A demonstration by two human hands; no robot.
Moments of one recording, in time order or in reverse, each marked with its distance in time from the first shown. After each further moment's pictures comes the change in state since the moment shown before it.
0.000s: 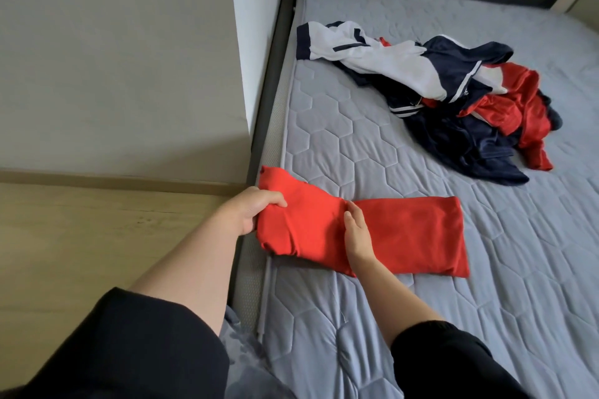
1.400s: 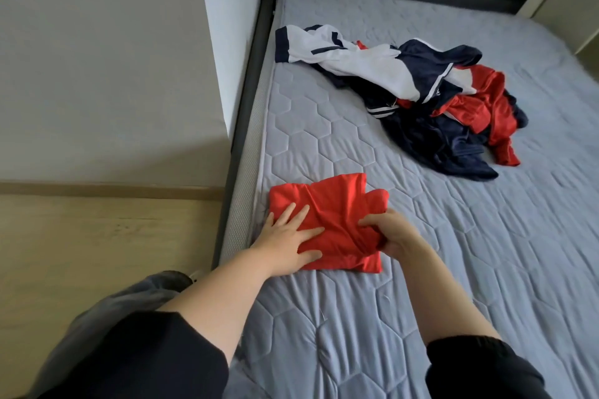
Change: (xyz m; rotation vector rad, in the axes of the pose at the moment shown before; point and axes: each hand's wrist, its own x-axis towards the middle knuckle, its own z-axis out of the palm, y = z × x) left_hand 0.003 -0.062 0.064 1.452 -0.176 0.575; right_hand 0.013 -0.035 -0.102 0.256 -0.121 0.432
